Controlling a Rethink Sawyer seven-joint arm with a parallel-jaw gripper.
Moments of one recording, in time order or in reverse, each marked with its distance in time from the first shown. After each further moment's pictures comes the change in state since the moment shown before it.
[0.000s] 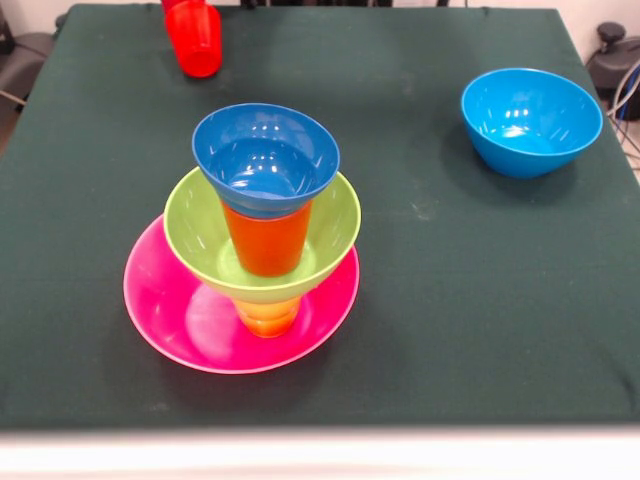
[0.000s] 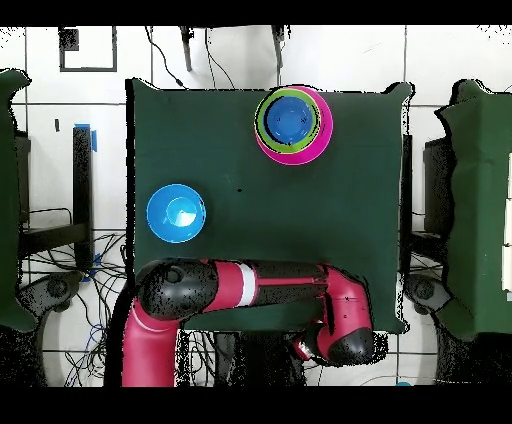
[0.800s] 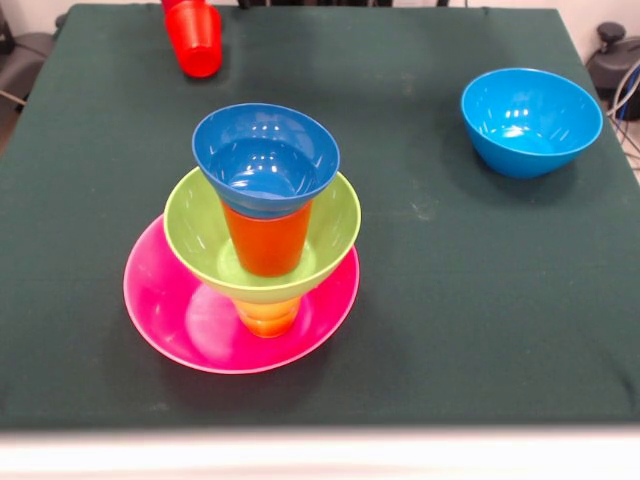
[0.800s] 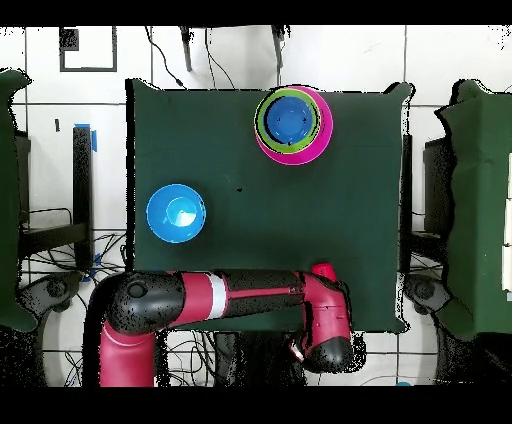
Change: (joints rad) arm 0.116 -0.056 0.043 0.104 0.072 0.224 0.006
